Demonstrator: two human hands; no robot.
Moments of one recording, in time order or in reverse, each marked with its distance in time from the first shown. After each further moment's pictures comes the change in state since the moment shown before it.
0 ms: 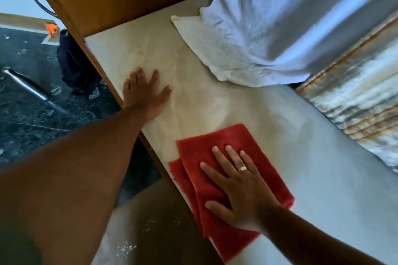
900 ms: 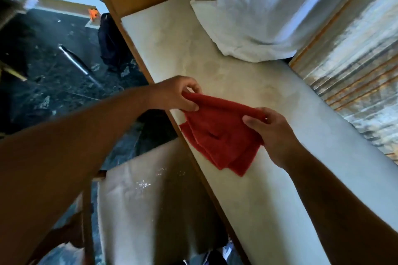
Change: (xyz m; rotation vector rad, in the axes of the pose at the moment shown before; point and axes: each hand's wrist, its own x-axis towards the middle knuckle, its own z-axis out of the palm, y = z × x) left_hand -0.185 0.067 -0.125 -0.793 -0.576 0.366; right_hand -0.073 0.032 -0.103 1.573 0.215 0.573
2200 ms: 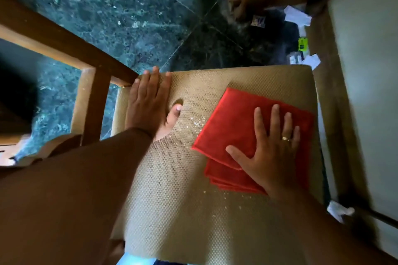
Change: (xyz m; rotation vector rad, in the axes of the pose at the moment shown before) left_hand -0.144 -0.544 0.208 0.651 0.704 -0.488; right_hand 0.077 0.434 0.234 -1.638 -0.102 -0.445
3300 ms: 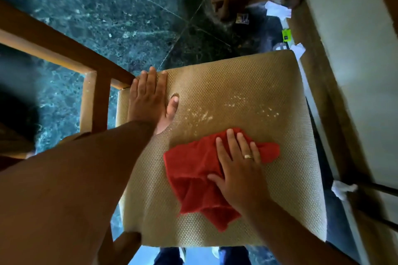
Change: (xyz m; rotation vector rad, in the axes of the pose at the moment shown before) left_hand 0.002 0.005 -0.014 0.001 -0.143 -0.009; right_hand -0.086 -0.064 -0.013 0.054 -0.171 -0.145
